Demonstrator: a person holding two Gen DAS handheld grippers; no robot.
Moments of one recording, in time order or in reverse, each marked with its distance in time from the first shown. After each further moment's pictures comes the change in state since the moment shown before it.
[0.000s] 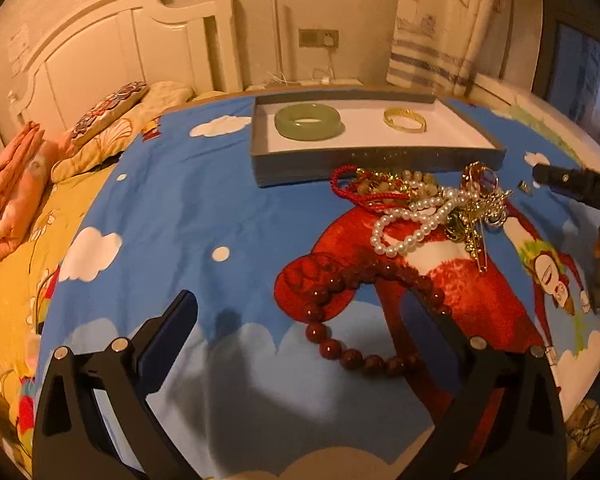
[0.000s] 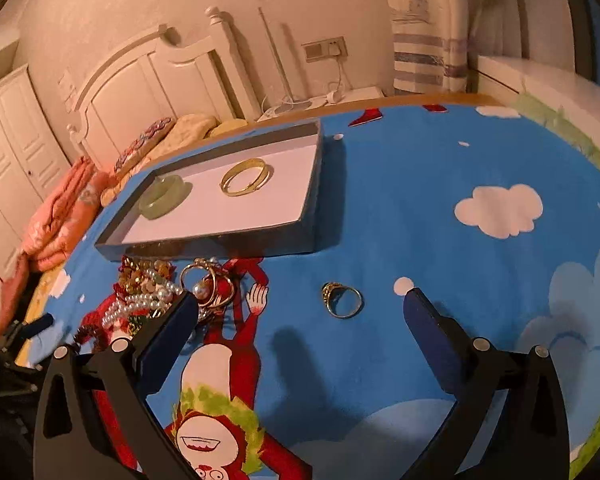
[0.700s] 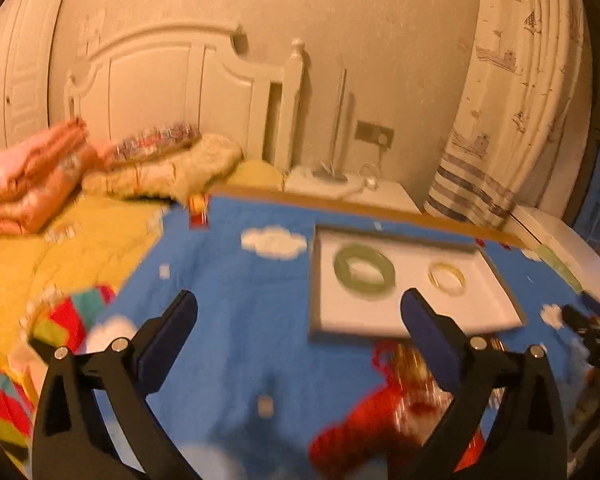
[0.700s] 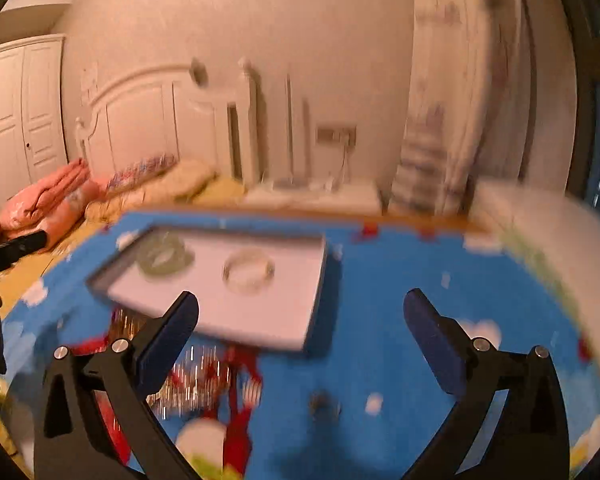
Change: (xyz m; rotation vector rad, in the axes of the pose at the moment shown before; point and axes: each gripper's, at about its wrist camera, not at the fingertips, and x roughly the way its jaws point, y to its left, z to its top) left arm -0.024 0.046 0.073 -0.285 -0.255 0.025; right arm -0.018 0.031 0.026 -0.210 -0.191 -0.119
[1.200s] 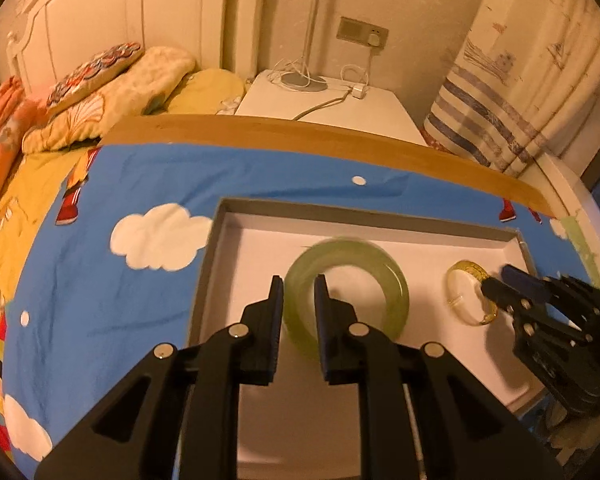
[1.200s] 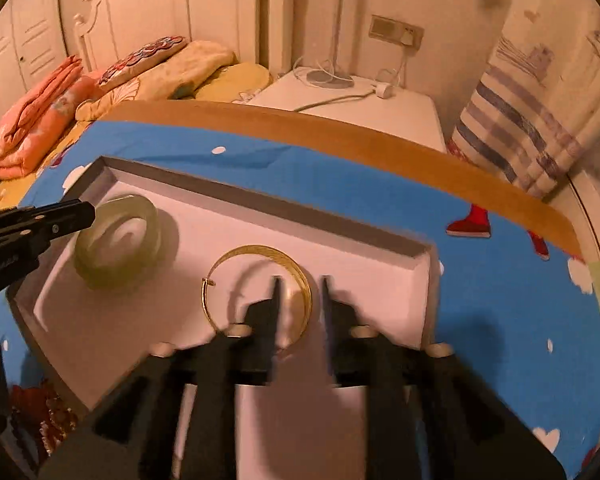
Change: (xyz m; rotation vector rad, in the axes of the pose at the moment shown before) left arm 0.184 -0.057 0.069 0.006 0.360 -0.038; right arm 0.170 0.046 0.076 -0.149 0.345 0.042
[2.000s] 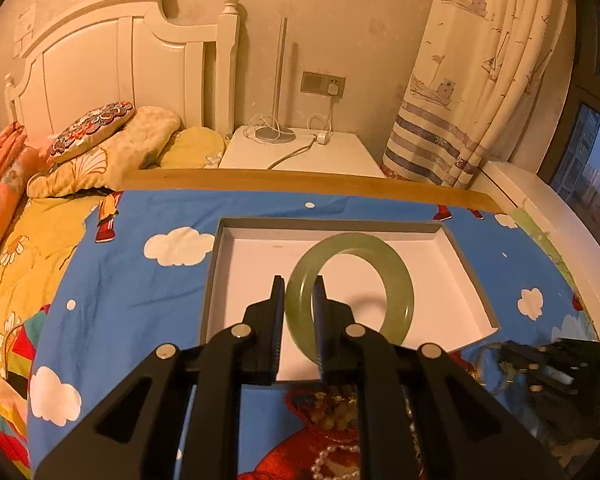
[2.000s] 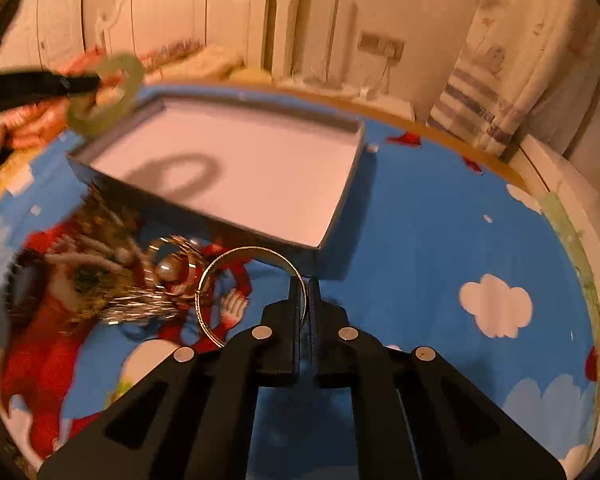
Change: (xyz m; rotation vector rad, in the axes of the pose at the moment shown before) left arm -0.098 -0.029 -0.049 0.111 -0.175 -0.048; right arm -0.102 -0.020 -0.131 -0.046 -0.101 -0.010
